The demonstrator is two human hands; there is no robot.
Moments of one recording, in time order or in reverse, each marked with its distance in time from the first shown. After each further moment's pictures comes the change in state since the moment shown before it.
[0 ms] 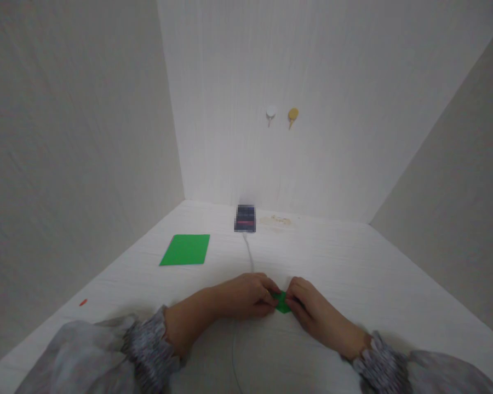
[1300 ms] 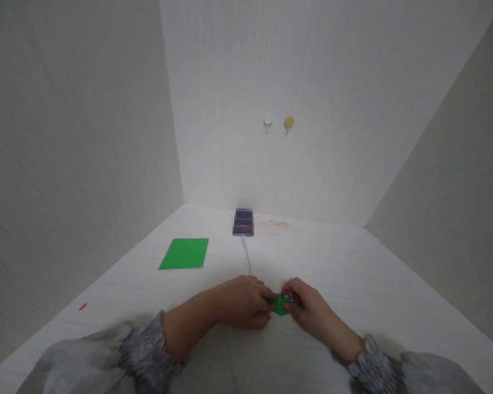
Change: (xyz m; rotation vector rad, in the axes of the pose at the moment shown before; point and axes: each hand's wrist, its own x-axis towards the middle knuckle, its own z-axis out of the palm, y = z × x) left_hand 0.004 0.010 -0.008 0.383 -0.096 0.081; right_hand 0.009 0.013 0.002 0.106 0.068 0.288
